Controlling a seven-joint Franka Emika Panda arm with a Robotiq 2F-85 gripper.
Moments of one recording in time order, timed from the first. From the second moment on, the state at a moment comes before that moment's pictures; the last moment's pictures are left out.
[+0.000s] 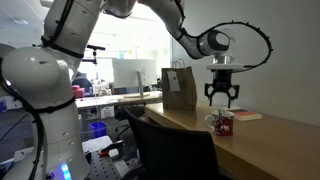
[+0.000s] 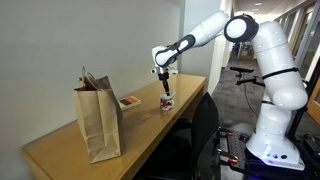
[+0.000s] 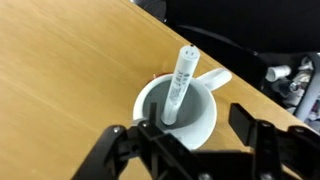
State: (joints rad) arm -0.20 0.46 -0.06 -1.69 -0.10 1.95 -0.68
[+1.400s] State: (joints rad) arm -0.25 0.62 -0.03 -1.54 -0.10 1.84 -0.68
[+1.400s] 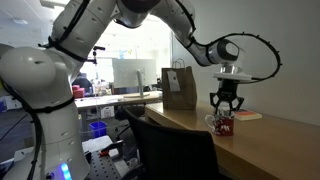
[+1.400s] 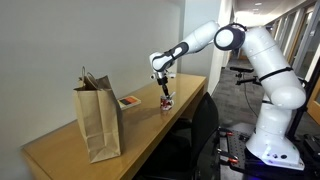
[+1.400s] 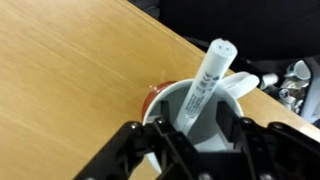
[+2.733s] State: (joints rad) arm -0.28 0.47 -0.06 -1.53 -0.07 1.80 -0.60
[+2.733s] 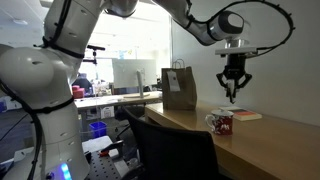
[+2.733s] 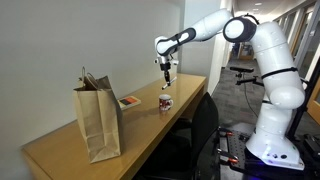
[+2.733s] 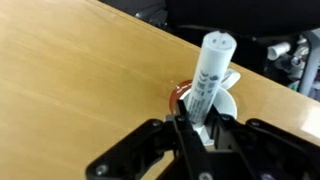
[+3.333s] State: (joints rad) arm -0.34 0.54 -0.12 -1.58 0.02 1.95 -0.37
